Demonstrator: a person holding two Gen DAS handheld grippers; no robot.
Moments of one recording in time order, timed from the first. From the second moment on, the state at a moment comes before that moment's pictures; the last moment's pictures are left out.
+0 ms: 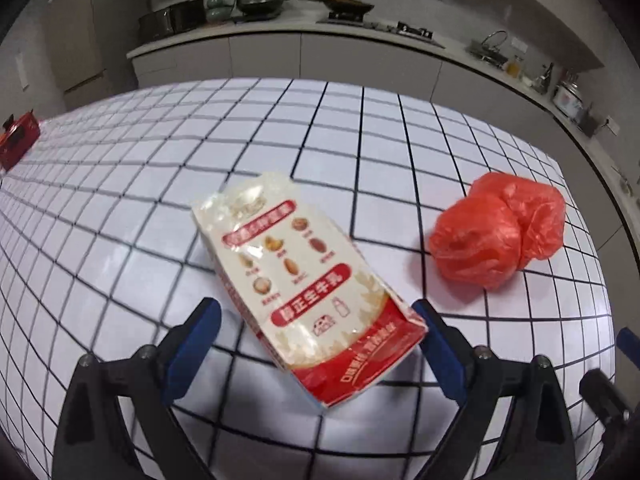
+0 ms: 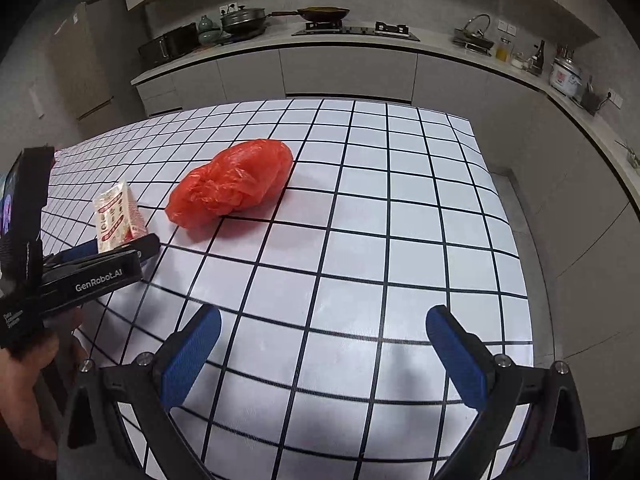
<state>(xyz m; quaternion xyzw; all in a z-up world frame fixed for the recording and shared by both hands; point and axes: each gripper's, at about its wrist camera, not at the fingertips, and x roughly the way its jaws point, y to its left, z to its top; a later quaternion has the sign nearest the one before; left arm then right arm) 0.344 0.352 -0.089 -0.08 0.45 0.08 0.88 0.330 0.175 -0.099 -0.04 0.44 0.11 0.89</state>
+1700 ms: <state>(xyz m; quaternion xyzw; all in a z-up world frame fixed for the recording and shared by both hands) 0.299 0.348 -0.032 -0.07 0.38 -0.01 0.92 0.334 0.181 -0.063 0.07 0.39 0.13 0.91</state>
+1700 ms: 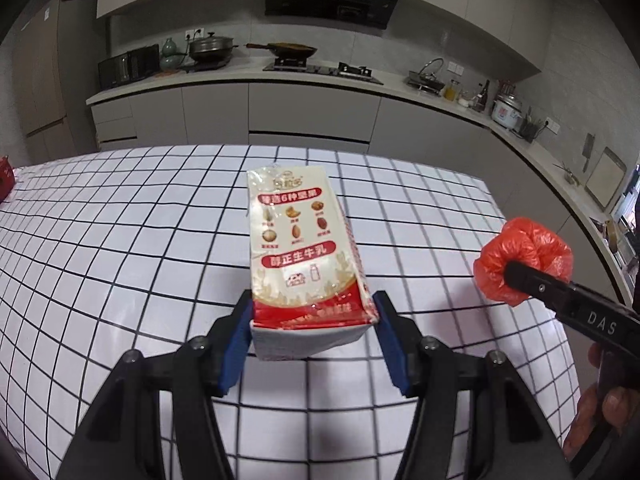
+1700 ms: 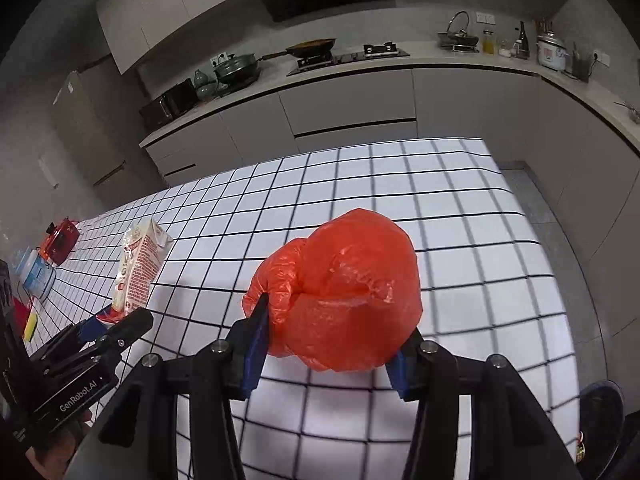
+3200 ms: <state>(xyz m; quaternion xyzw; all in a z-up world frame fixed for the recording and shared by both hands) 0.180 -0.017 -0.042 0.01 0.39 -0.15 0.91 0.151 -0.219 -0.076 0.07 0.39 0.03 0.92</state>
